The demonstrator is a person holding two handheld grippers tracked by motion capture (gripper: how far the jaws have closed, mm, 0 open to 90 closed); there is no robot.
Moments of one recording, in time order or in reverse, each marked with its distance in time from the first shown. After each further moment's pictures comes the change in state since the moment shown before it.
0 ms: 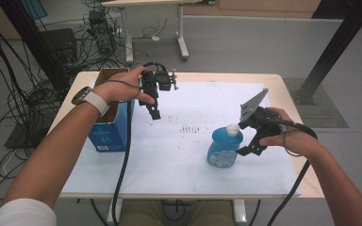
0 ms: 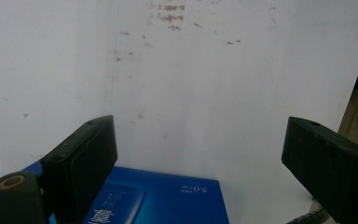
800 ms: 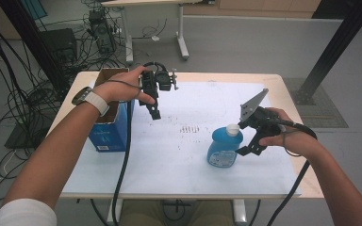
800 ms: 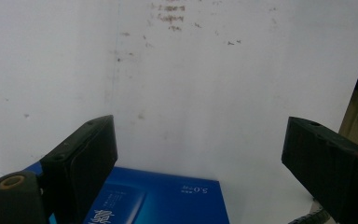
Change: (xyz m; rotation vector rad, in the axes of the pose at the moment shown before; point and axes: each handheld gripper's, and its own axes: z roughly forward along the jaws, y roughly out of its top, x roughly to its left) left arm 0.000 0.000 0.000 -0.002 0.003 0.001; right arm 0.000 0.000 0.001 -0.005 -0.001 0.003
